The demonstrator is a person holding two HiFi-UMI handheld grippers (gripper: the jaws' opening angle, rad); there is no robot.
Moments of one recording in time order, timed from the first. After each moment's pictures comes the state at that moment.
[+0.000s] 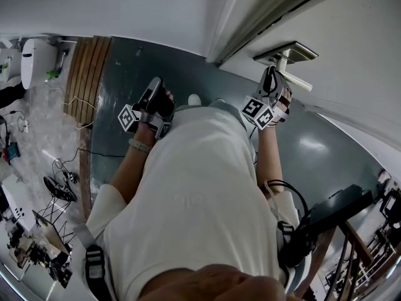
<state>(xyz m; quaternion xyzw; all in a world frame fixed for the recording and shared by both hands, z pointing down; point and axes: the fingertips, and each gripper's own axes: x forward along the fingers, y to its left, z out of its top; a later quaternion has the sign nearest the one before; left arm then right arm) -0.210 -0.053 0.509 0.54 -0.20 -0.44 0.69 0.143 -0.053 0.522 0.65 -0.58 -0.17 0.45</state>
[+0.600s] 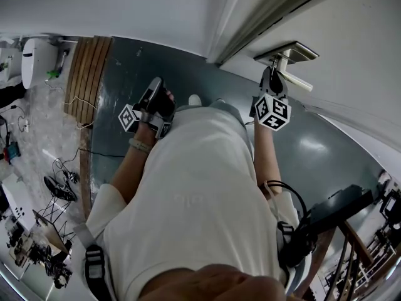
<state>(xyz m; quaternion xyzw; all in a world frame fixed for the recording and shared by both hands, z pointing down) -0.210 -0.052 0.509 0.54 -0.20 -0.44 0.69 0.151 -0.054 0.524 0.72 -0.67 0.18 0.07</state>
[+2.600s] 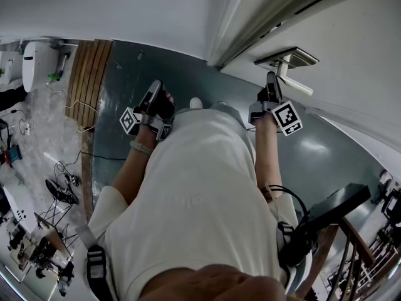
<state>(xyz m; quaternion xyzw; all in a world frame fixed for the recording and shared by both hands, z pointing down) -0.216 -0.057 0.514 0.53 -0.20 -0.45 0.69 0.156 -0.045 0.516 0.63 -0.61 0.42 -0.25</state>
